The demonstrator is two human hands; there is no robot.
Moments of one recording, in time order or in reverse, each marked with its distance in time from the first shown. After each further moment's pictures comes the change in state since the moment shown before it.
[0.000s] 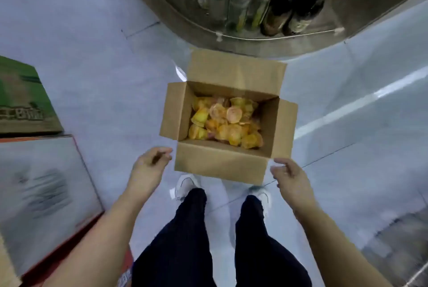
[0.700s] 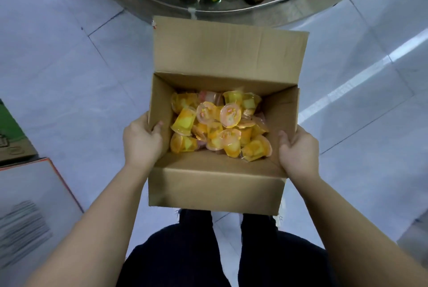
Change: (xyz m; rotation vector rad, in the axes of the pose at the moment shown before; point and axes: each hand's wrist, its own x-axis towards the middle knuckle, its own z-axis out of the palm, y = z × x) left_hand 0.098 0.024 0.057 0.371 0.273 0.230; right_hand 0.101 0.011 0.022 -0.198 0.377 -0.267
